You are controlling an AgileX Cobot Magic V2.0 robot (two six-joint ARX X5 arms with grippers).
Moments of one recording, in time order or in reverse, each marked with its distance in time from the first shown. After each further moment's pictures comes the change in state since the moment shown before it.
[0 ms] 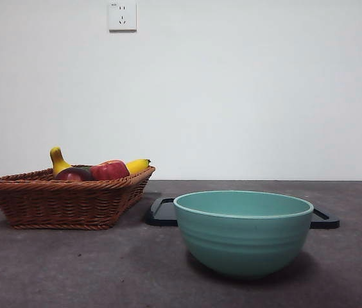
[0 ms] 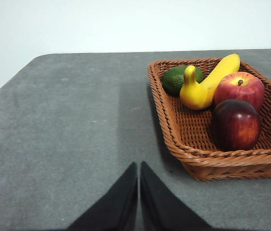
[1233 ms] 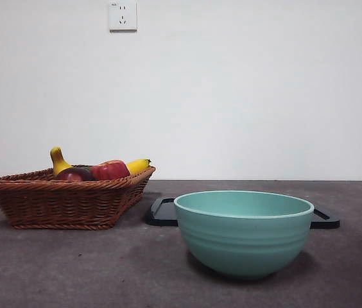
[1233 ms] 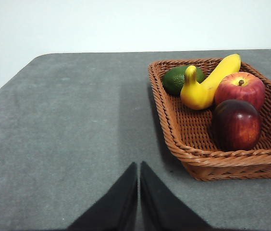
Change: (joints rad) left arm 0.000 0.000 0.000 0.000 0.000 -0.002; right arm -0.088 -0.391 -0.499 0.087 0.108 -0.001
